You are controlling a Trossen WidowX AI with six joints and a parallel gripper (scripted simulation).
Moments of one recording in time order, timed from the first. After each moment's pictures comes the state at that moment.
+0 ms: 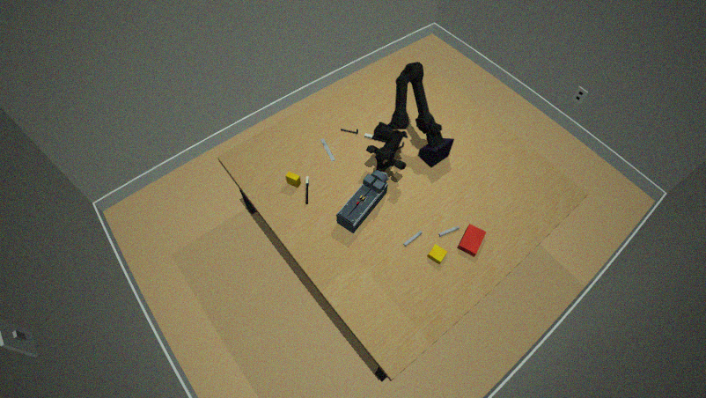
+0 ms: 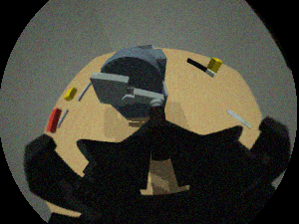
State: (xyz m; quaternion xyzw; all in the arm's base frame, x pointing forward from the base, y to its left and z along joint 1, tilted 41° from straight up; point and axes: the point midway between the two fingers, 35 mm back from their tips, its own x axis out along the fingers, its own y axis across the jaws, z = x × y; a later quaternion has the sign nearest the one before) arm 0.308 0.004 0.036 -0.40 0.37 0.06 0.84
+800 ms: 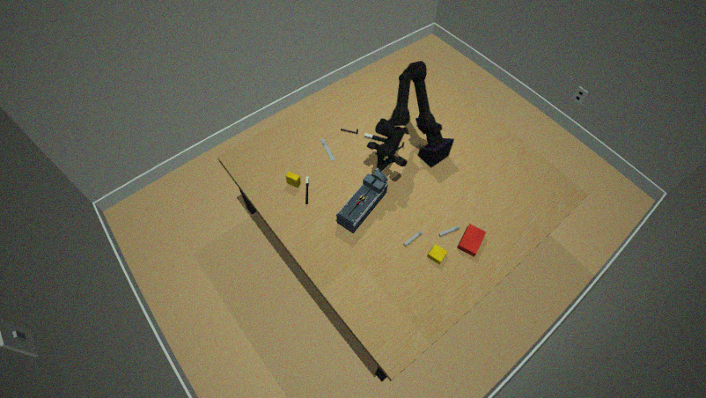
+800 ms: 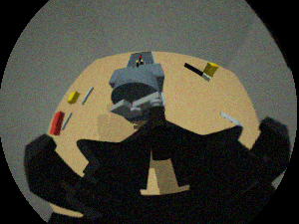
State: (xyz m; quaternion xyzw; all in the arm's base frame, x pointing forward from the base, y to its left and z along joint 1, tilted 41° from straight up) arm 0.304 0.021 0.054 -0.40 0.37 0.05 0.84
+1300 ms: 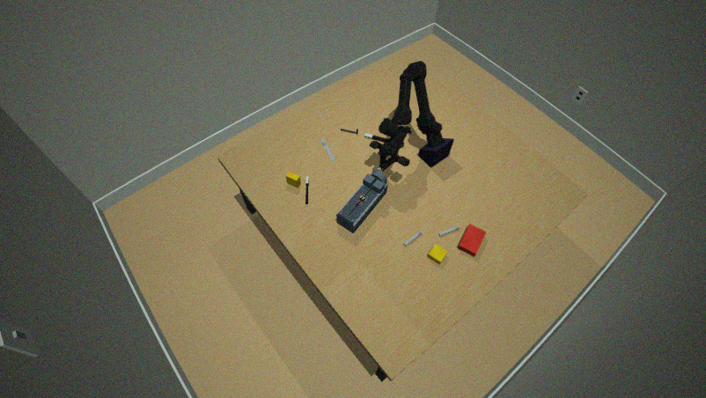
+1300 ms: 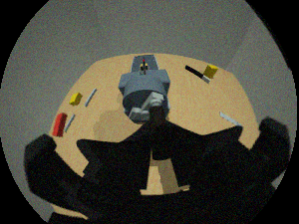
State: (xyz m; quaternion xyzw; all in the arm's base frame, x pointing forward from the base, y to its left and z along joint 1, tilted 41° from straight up) arm 0.298 0.038 0.057 -0.40 0.36 0.05 0.84
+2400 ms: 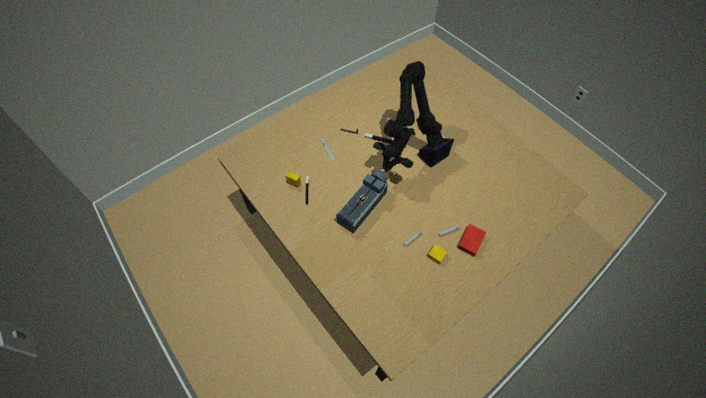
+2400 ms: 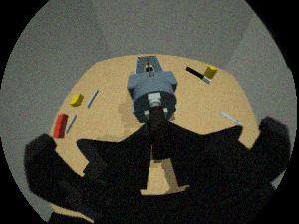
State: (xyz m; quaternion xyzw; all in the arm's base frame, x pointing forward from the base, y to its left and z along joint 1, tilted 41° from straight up) arm 0.291 0.052 0.048 -0.39 0.36 0.04 0.84
